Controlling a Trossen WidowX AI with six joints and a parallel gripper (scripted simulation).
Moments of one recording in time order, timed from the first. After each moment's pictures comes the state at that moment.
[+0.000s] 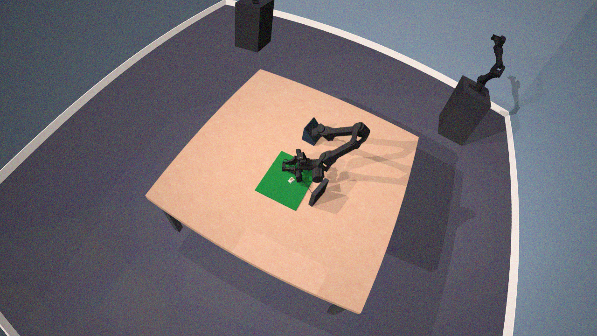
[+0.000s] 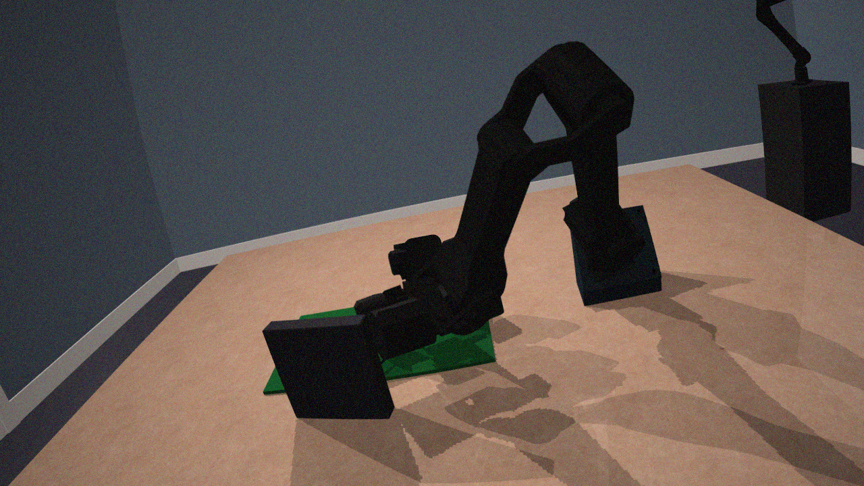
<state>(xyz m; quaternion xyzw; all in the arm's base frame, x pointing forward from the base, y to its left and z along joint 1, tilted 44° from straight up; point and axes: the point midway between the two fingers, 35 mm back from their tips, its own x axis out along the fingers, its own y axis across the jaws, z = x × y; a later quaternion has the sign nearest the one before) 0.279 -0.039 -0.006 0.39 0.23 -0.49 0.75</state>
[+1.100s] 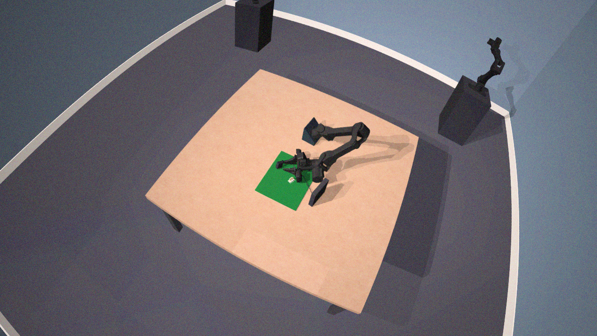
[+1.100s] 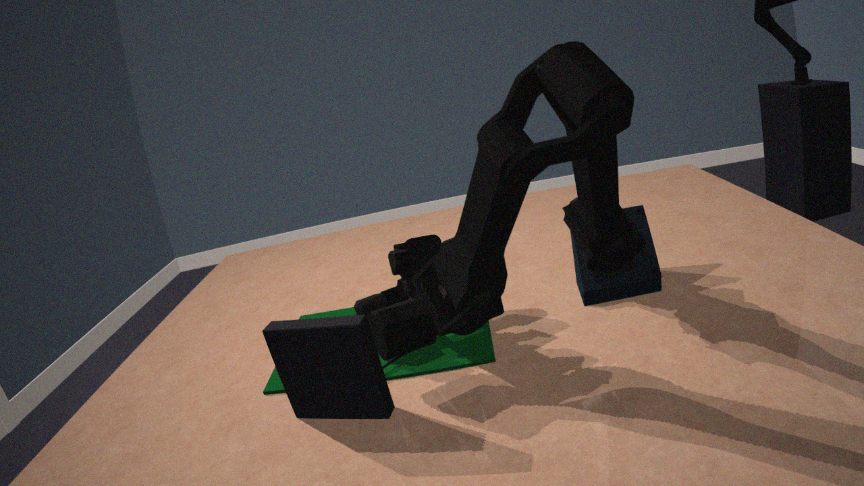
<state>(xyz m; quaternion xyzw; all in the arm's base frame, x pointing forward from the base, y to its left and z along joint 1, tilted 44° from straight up) 0.279 -0.039 -0.006 0.39 0.23 -0.49 0.75</state>
